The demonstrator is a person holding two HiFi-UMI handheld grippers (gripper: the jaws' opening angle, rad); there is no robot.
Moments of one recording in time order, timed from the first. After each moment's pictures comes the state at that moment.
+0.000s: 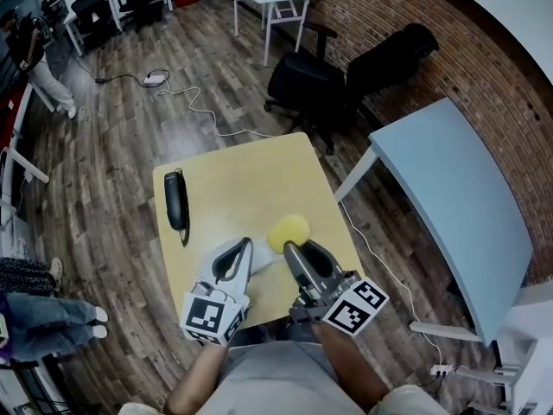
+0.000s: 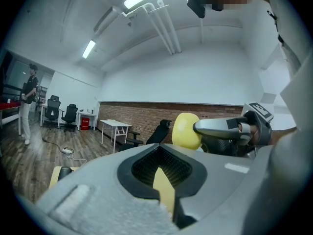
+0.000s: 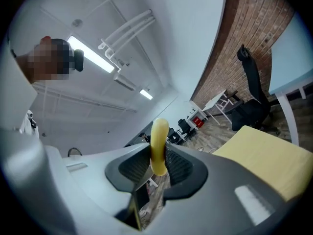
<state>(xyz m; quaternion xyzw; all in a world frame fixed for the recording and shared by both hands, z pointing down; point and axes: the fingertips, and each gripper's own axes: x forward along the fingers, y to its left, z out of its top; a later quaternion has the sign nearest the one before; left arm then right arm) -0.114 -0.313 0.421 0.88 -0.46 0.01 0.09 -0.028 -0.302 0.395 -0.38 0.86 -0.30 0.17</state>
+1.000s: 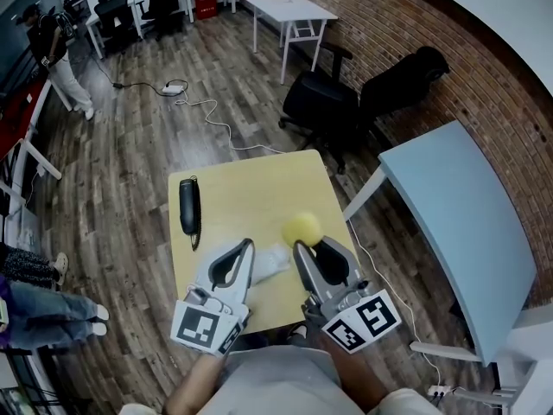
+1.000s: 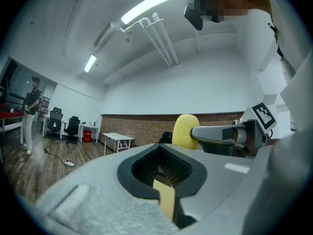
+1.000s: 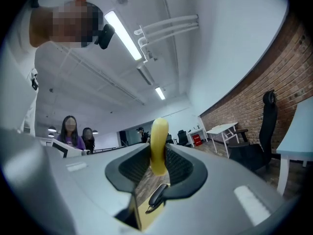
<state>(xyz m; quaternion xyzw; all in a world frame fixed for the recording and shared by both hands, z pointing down) -0.129 -0.301 0.339 0.88 -0.48 -0.03 0.04 -0.033 -0.298 0.320 -0.41 0.90 -0.11 0.10</state>
